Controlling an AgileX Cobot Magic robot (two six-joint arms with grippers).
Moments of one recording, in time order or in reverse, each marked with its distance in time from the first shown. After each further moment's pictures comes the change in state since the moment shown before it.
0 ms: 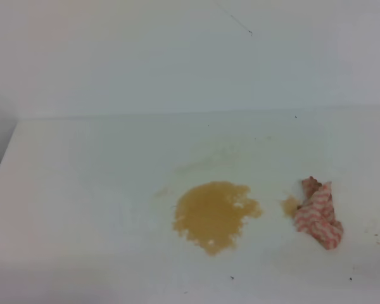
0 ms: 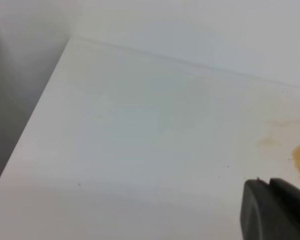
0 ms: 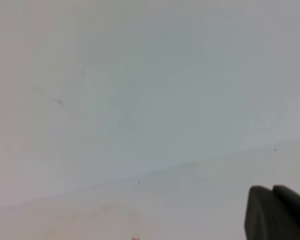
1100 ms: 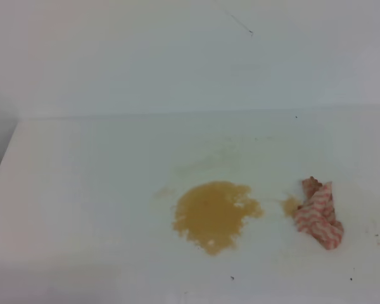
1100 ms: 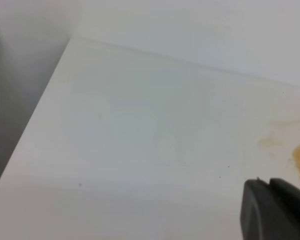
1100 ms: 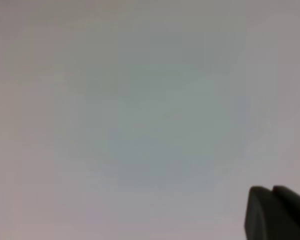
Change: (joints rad) left arm 0.000 0.000 0.000 0.000 0.000 0.000; right arm 0.002 0.027 -0.275 0.161 -0.286 -0.054
